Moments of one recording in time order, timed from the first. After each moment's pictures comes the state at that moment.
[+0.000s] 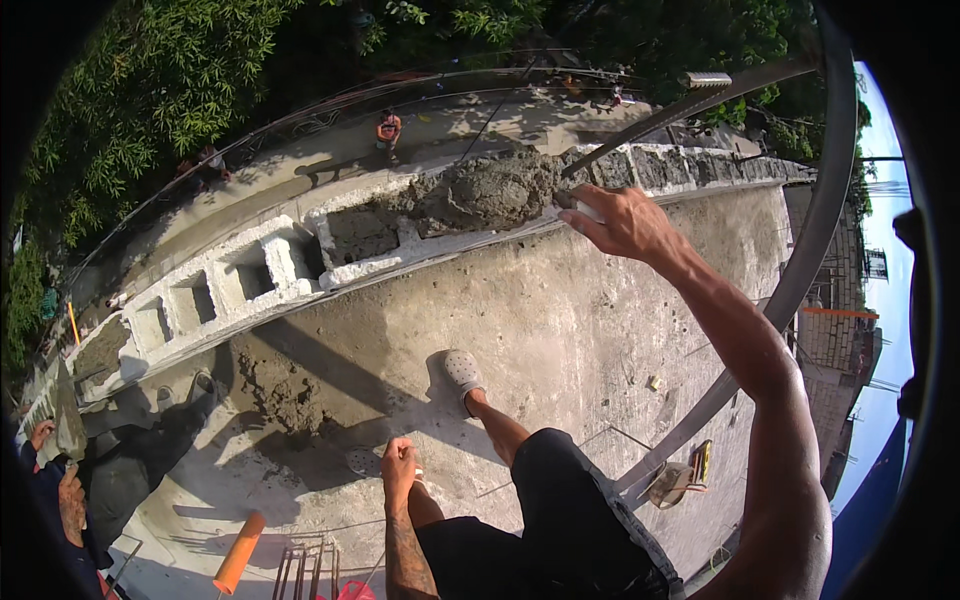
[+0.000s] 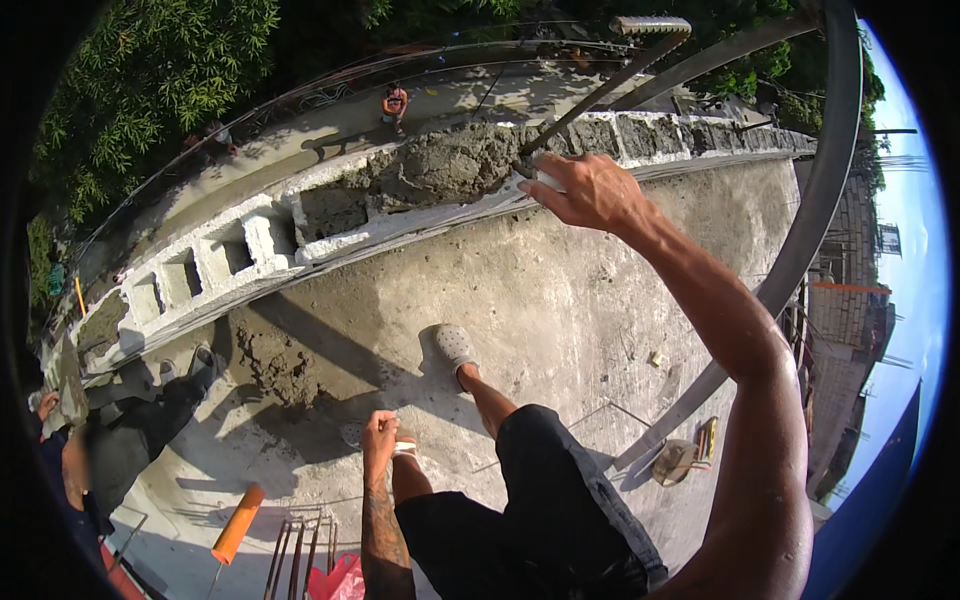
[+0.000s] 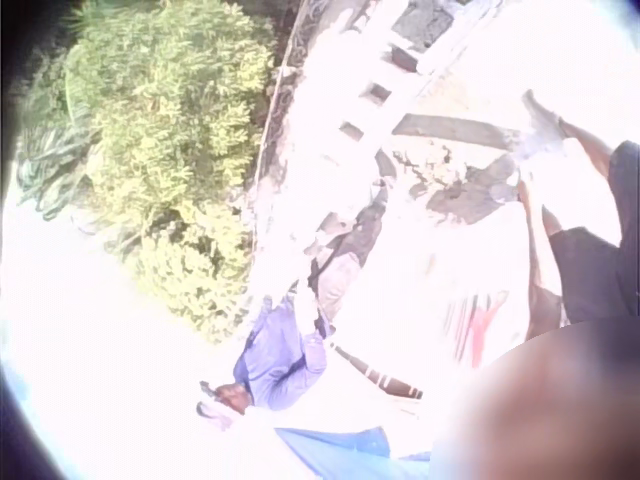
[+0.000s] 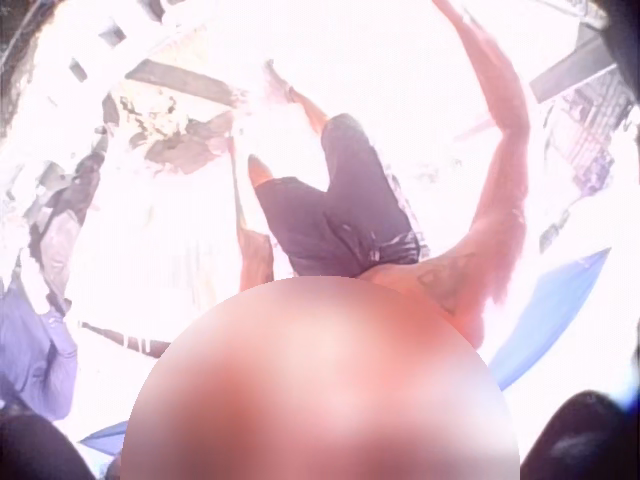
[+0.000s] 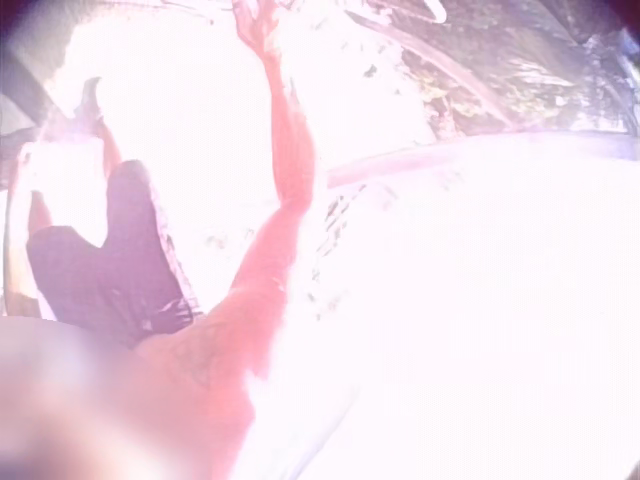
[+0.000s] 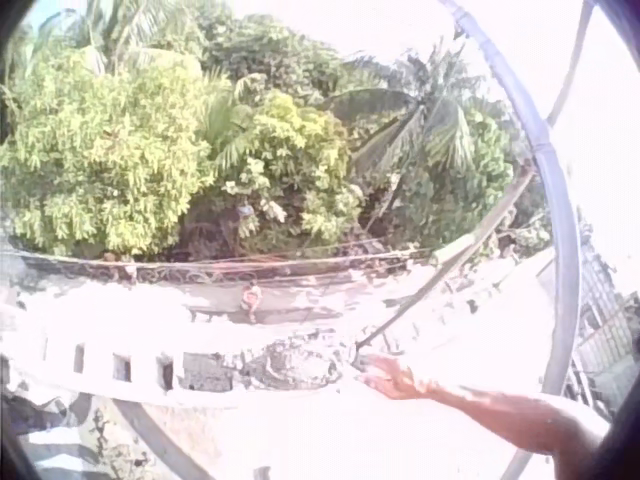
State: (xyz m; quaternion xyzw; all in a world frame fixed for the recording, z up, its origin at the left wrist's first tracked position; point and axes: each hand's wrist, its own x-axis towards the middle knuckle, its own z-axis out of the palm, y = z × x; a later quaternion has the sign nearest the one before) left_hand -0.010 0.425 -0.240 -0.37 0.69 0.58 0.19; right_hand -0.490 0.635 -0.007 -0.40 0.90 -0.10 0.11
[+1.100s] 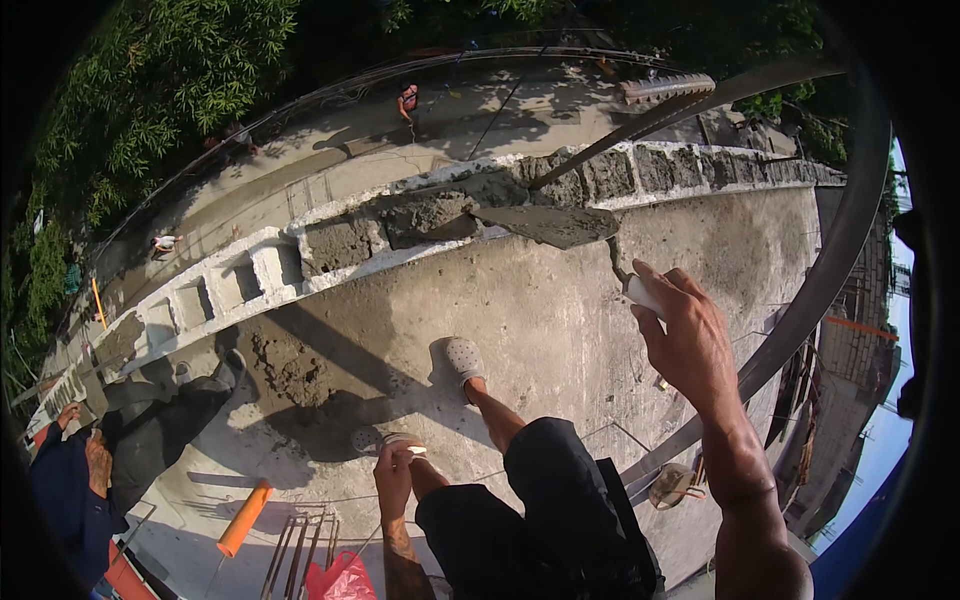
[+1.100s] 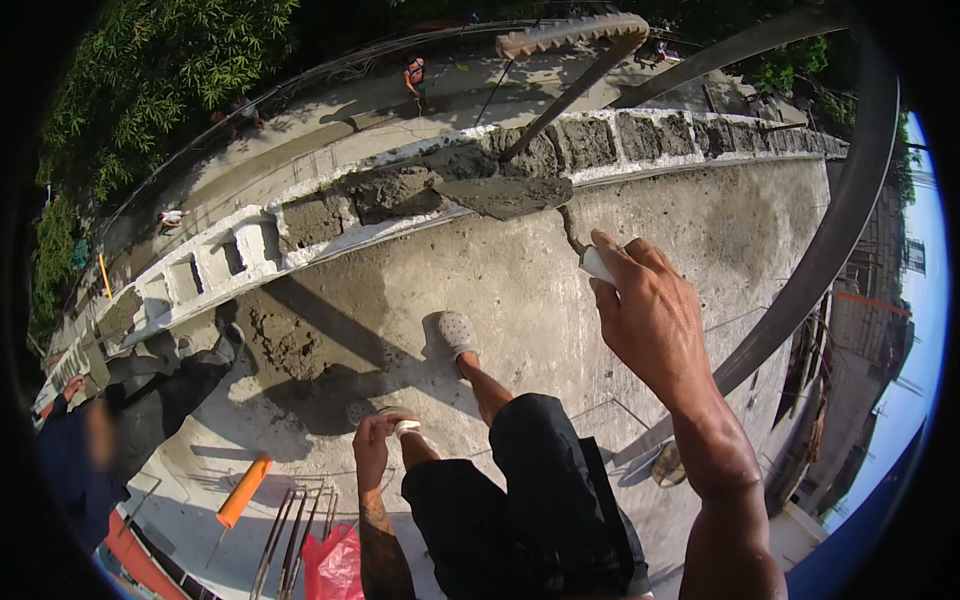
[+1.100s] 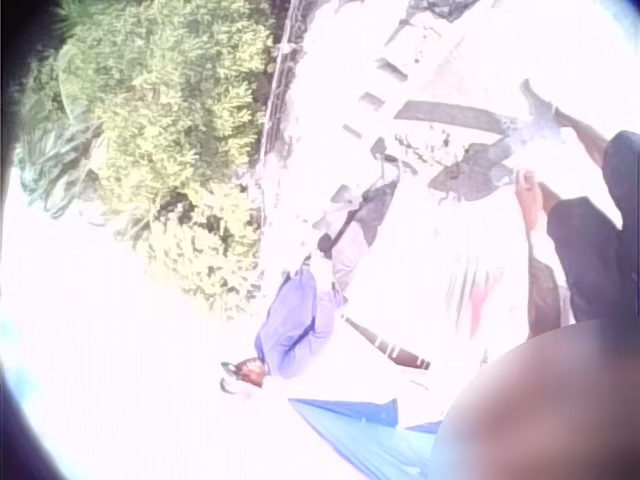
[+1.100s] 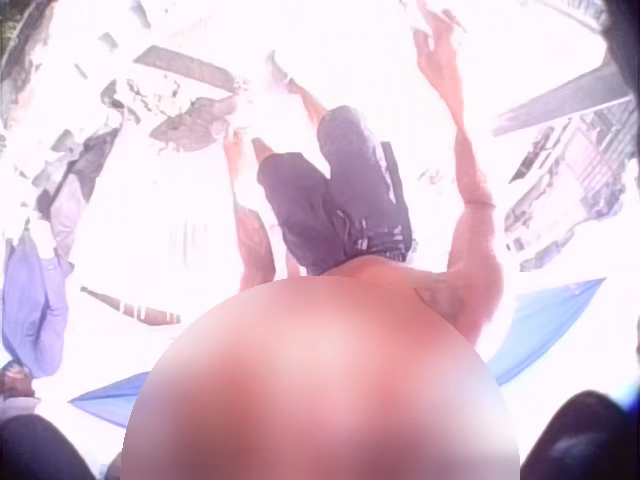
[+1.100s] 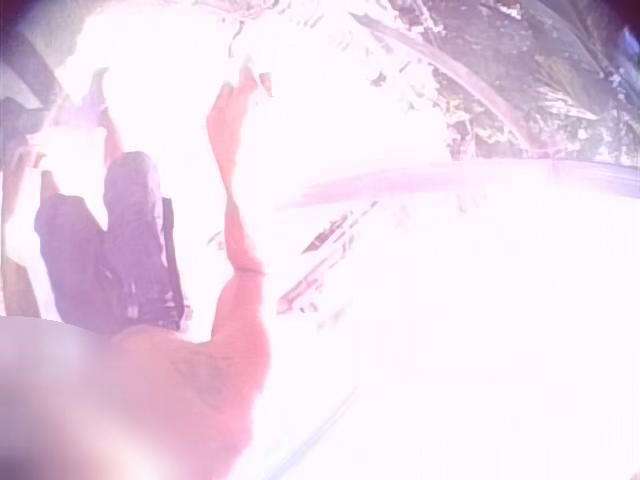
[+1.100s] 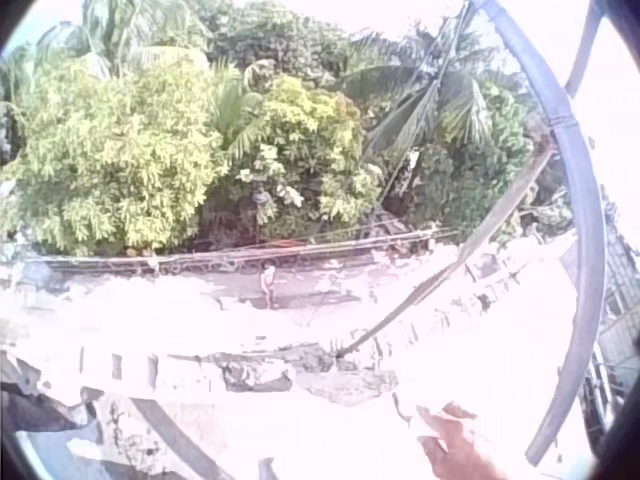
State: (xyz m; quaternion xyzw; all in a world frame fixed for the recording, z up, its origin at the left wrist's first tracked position) left_hand -0.029 0.461 -0.158 -0.42 0.70 0.57 0.11; right_hand -0.426 0.669 0.091 -0.13 0.97 -0.05 0.19
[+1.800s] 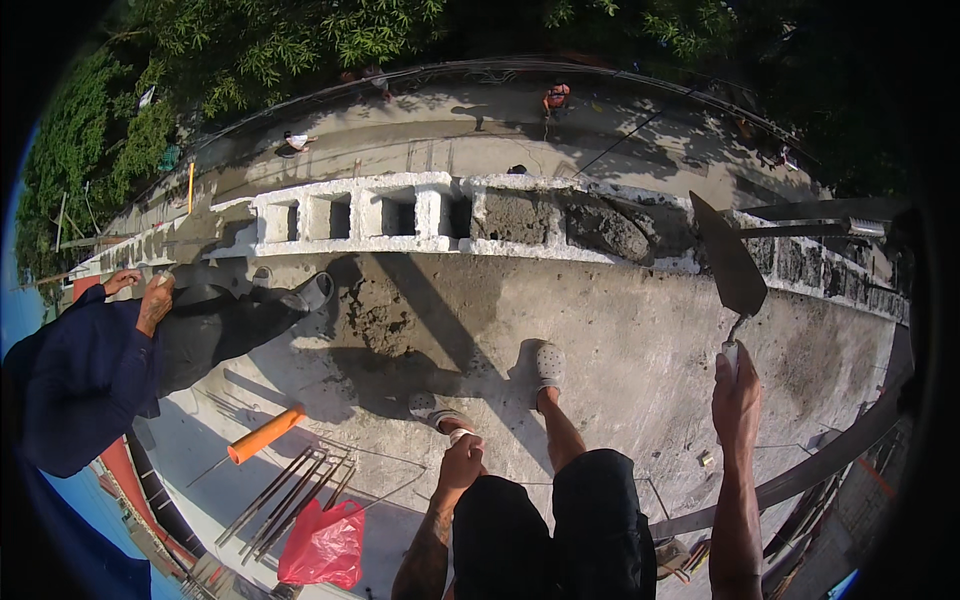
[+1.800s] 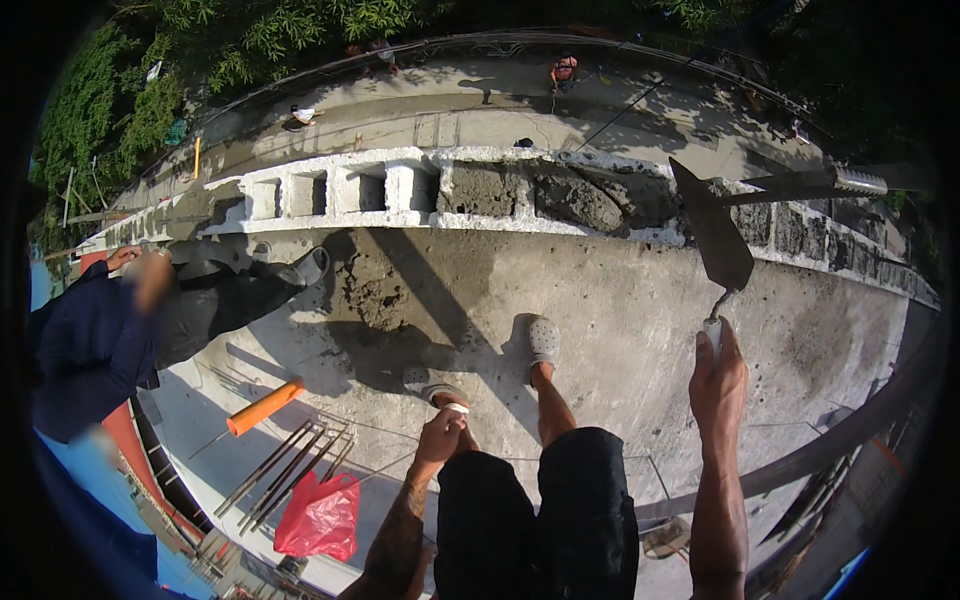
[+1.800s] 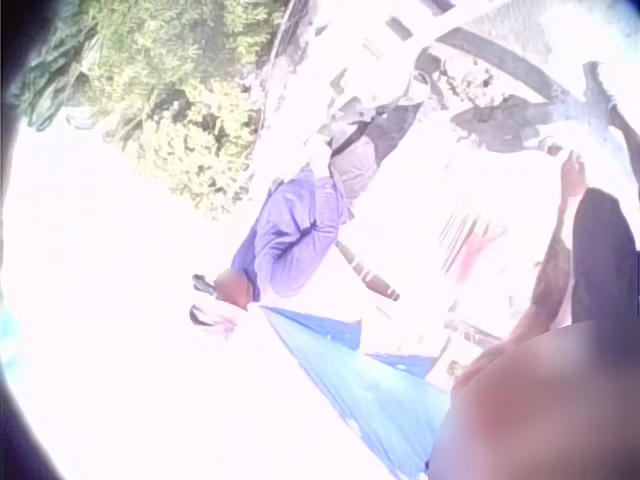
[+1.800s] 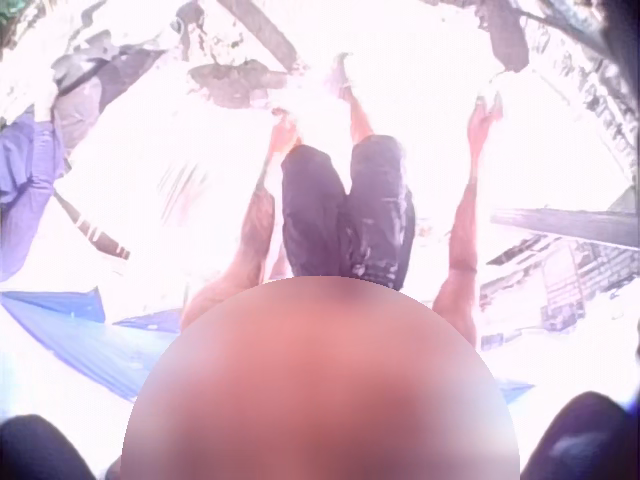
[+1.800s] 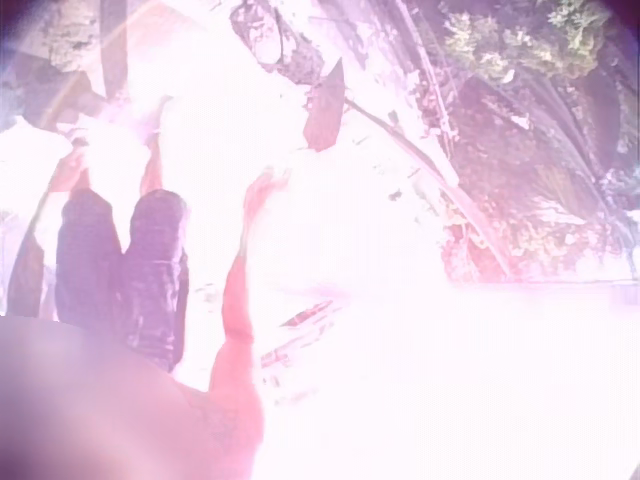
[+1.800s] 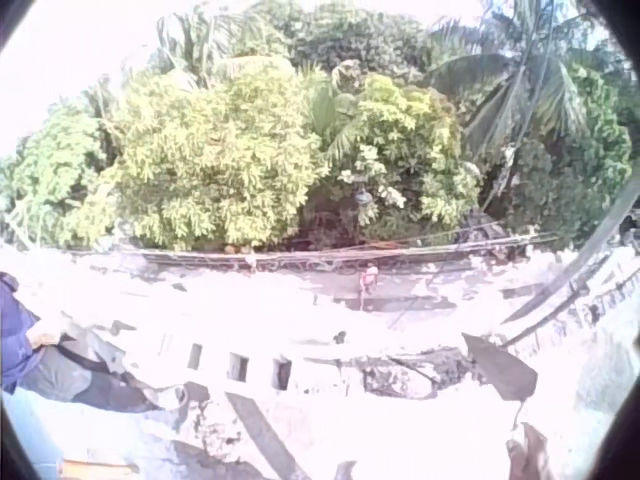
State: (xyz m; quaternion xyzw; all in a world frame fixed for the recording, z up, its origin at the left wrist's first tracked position) left_hand -0.015 0.467 -0.148 -0.45 0.72 0.51 0.15; right_hand -0.397 0.670 -0.003 -0.01 0.98 -0.16 0.14
